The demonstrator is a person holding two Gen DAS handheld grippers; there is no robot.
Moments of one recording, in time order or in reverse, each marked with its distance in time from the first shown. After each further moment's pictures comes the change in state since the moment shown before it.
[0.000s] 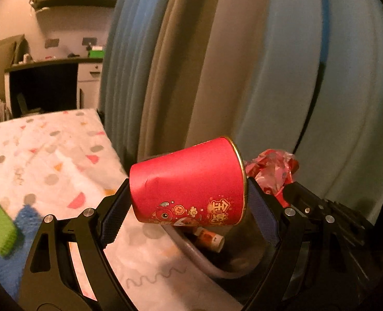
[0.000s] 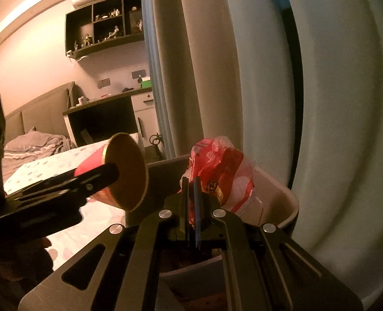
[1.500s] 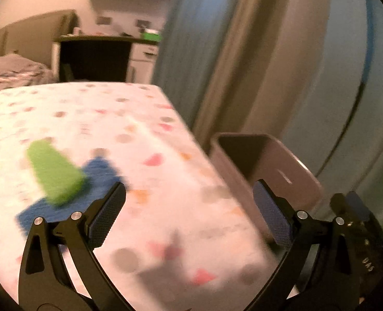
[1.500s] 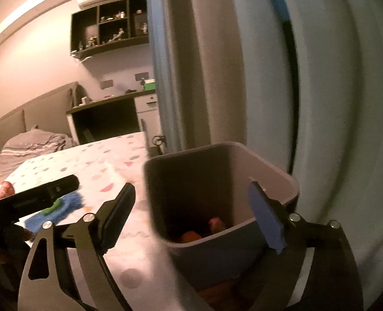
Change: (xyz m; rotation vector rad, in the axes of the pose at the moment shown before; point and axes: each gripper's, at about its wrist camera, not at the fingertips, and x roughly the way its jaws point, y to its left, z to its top) left arm -0.078 0.063 -0.036 -0.177 0.028 0.255; right arm -0.036 0.026 -0.015 -0.029 -0.030 0.010
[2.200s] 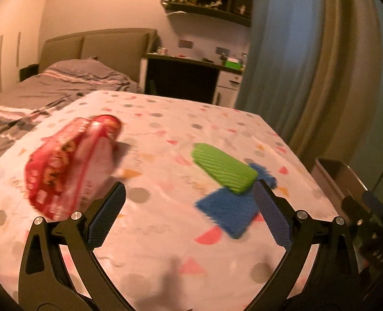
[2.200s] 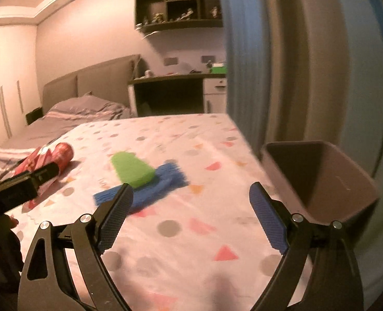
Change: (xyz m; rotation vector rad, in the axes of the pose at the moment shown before) left arm -0.129 0.152 -0.030 -0.128 -0.148 0.370; right arm 0.004 0.157 -0.023 -0.179 0.094 0.270
